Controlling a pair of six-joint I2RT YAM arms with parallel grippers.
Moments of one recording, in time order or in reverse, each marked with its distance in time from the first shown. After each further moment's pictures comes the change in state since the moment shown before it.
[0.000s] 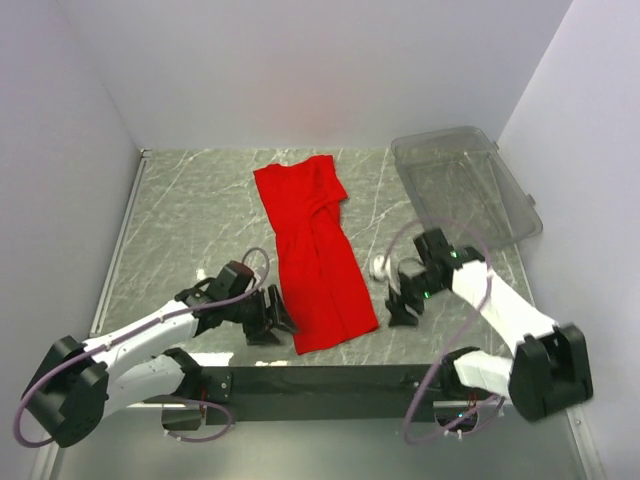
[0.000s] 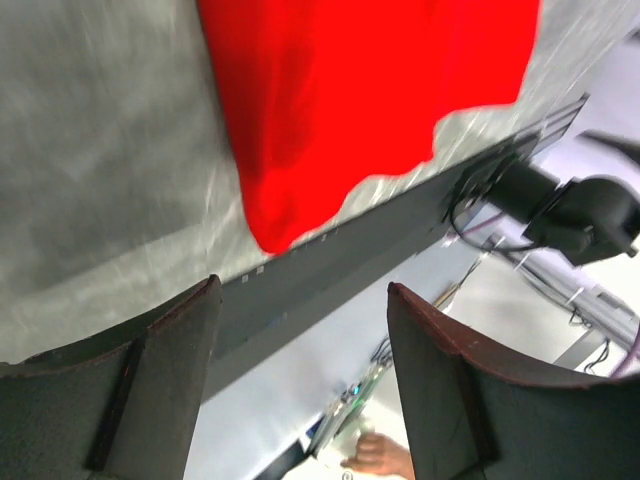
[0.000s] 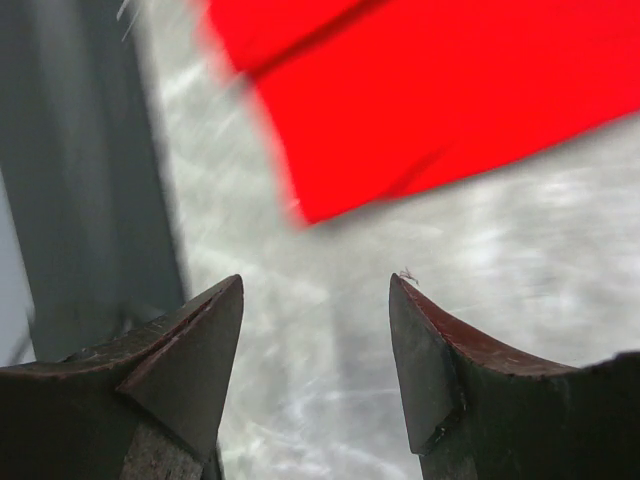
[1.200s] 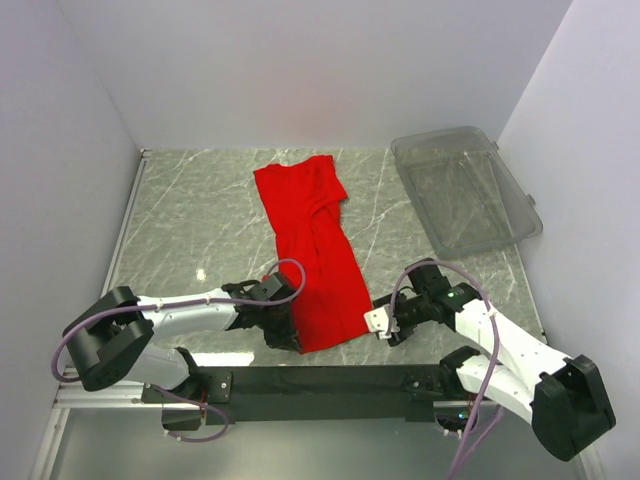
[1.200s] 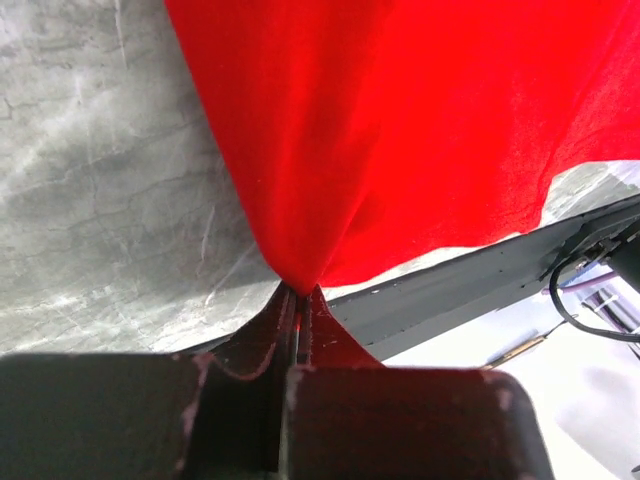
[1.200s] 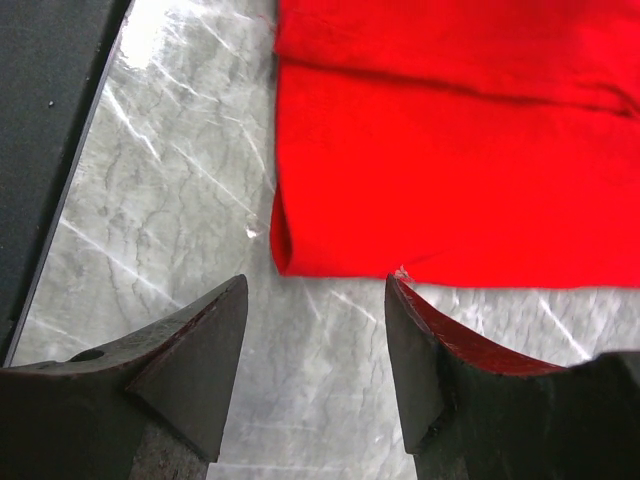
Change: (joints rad) left arm -0.311 0.314 0.132 0.004 -0.249 -0.148; right arm 0.175 -0.280 -0.338 0.253 0.047 -0.507
